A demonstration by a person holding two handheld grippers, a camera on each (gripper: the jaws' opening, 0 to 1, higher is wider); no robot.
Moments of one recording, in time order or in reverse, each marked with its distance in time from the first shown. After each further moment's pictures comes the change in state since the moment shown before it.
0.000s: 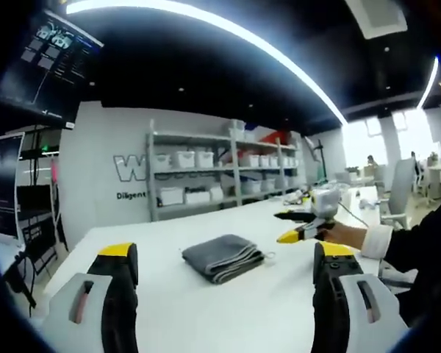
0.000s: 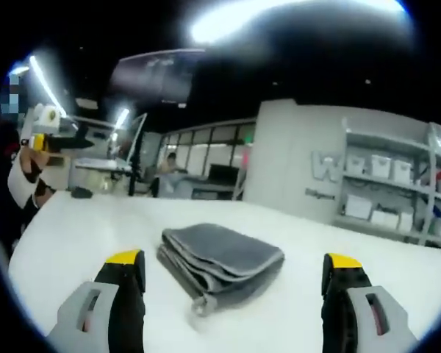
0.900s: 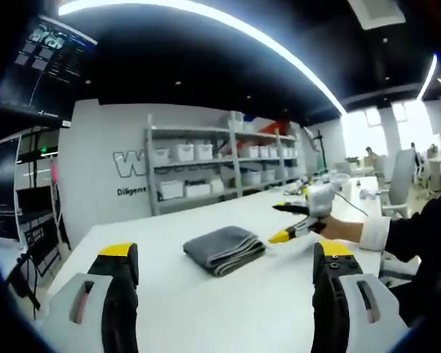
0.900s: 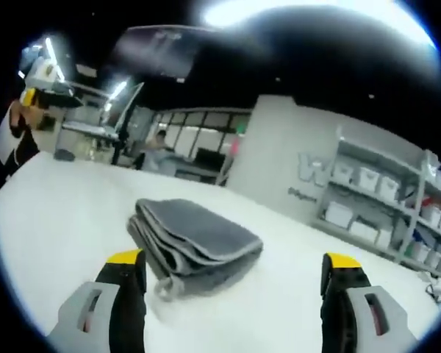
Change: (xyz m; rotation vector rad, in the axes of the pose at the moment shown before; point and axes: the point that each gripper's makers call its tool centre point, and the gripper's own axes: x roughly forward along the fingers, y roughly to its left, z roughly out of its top) left arm 0.000 -0.003 -0.009 0.028 0.048 -0.003; right arm 0.013 -0.015 -0.027 -0.192 0.091 -0.112
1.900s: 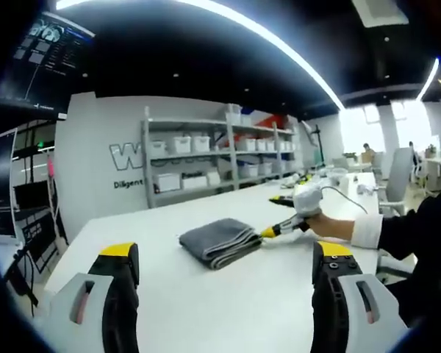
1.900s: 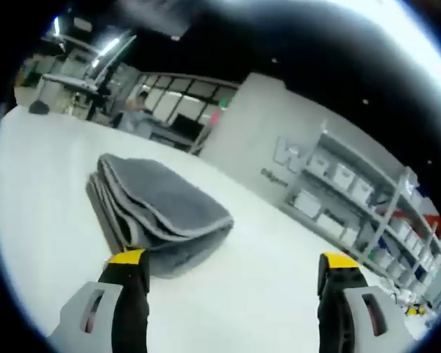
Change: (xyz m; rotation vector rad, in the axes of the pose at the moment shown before) left arm 0.004 -0.002 -0.010 -0.008 0.049 -0.020; right arm 0.021 -0.027 -0.027 -0.132 0.159 -0.175
